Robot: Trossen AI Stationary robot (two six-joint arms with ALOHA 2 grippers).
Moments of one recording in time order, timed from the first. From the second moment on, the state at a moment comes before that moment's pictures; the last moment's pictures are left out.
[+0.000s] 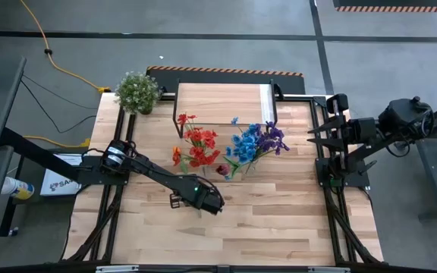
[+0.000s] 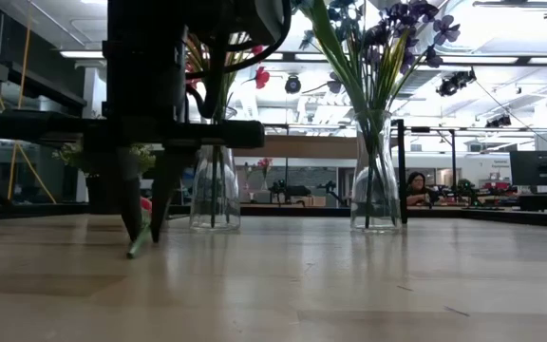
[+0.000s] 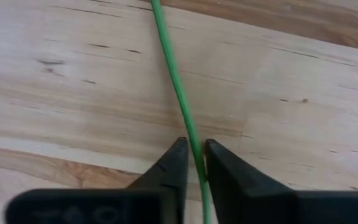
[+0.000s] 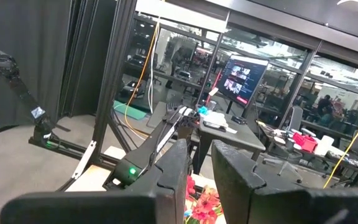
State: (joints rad) left arm -0.35 2.06 1.41 -0.94 -0.14 -2.13; right arm 0.41 0.77 1.28 -0.41 0.28 -0.31
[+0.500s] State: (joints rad) left arm -0.37 2.05 1.41 -0.95 -0.07 -2.22; right arm 0.41 0.77 1.28 -0.42 0.28 -0.31
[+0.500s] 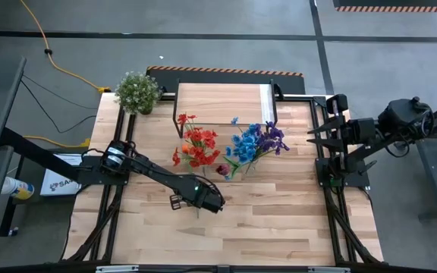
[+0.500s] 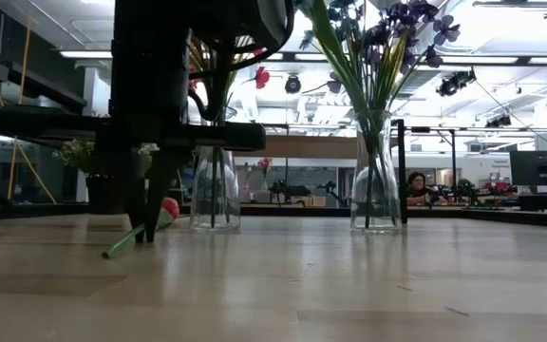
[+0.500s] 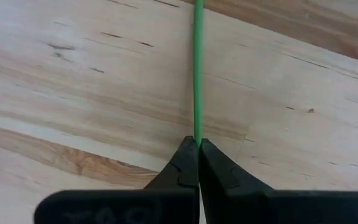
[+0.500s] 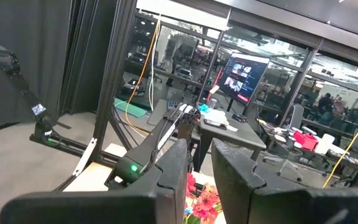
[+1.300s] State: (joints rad) left arm -0.58 2.04 1.73 -1.39 0.09 -2.36; right arm 0.41 0.77 1.28 -0.43 0.28 -0.31
